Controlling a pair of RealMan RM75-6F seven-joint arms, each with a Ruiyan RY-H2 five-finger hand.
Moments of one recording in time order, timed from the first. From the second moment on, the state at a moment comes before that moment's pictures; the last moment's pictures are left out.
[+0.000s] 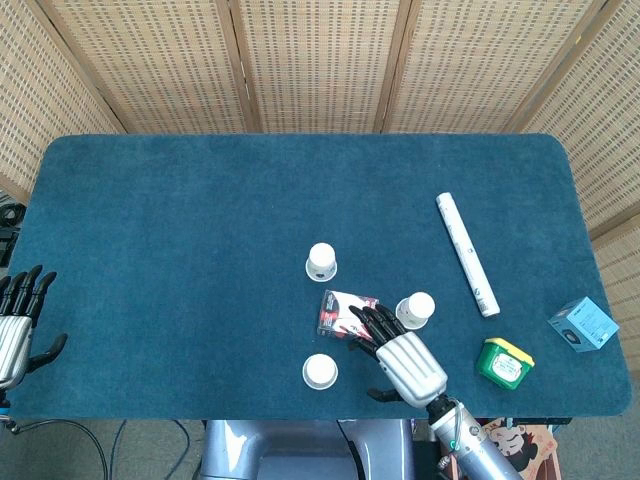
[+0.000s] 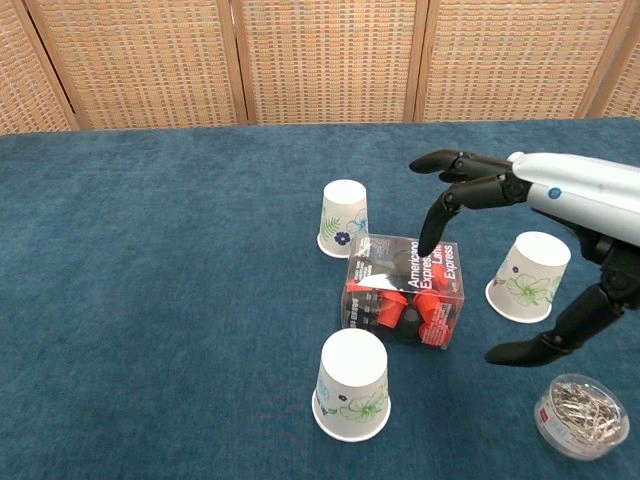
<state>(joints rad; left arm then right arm) -0.09 -1.13 -0.05 -1.62 1.47 1.48 0.15 0.36 -1.36 0.05 -2.04 -1.53 1.11 -0.40</state>
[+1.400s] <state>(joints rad) -0.09 -1.12 -0.05 -1.62 1.47 1.48 0.14 0.50 -1.62 0.07 -1.92 -1.31 1.04 -0.51</state>
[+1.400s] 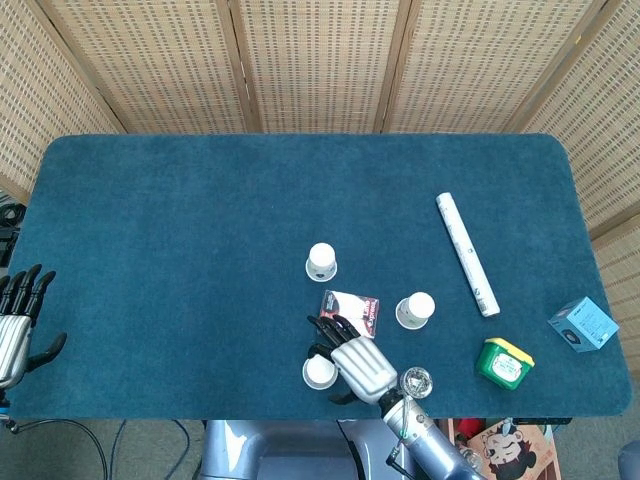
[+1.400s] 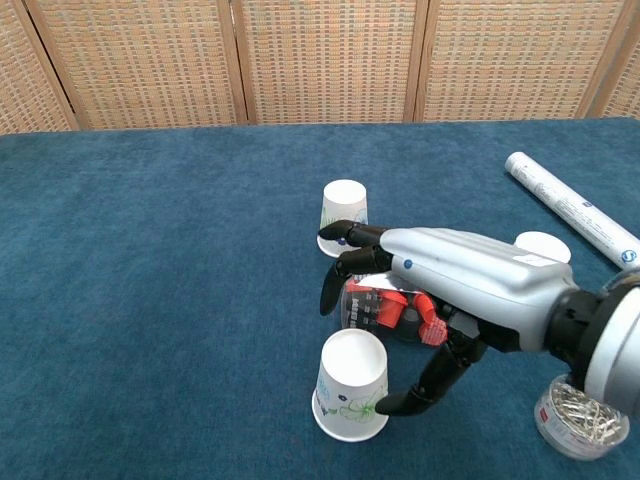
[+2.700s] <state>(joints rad) -0.10 -1.13 -0.04 -1.63 1.47 1.47 0.15 0.55 -1.68 0.06 -1.78 -1.24 1.04 -0.44</state>
